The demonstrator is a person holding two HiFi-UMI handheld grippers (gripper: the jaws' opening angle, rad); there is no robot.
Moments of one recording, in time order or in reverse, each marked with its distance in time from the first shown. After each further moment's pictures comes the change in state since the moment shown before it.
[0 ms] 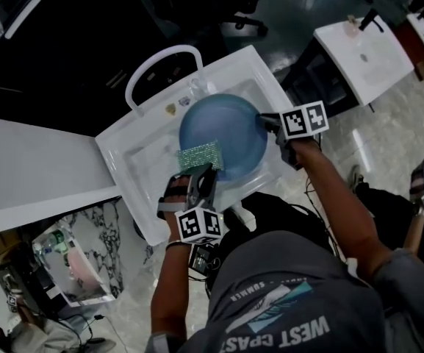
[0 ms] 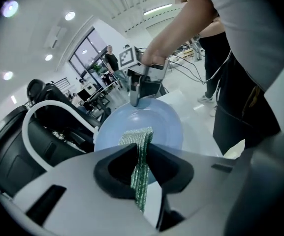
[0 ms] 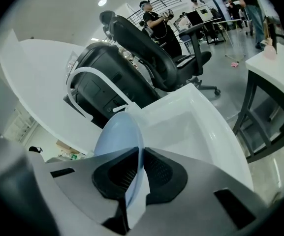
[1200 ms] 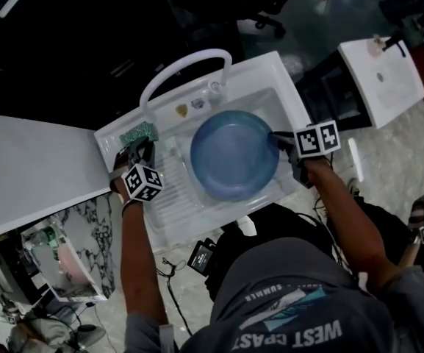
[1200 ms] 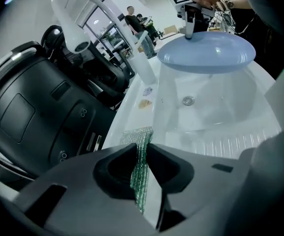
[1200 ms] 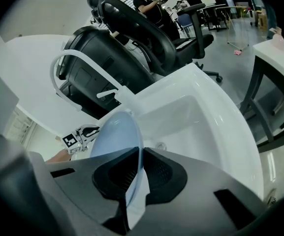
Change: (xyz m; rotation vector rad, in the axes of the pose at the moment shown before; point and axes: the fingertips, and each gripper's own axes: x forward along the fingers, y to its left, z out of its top) left arm 0.060 0.128 -0.252 -0.145 0.331 0.103; right arm 0.038 -0.017 -0.023 0.036 0.160 -0.008
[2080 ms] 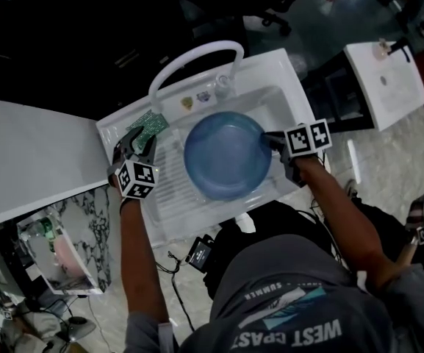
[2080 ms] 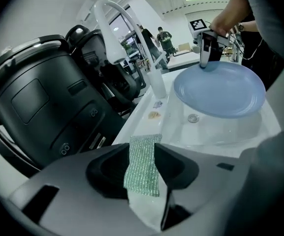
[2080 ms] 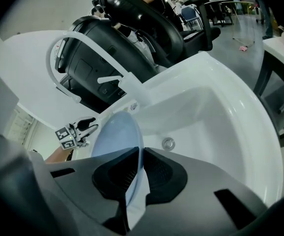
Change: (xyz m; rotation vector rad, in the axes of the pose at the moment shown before) left arm -0.025 0.016 0.003 -0.192 -0.147 0.016; right arm 0.033 0.025 -0.014 -0.016 0.063 0.008
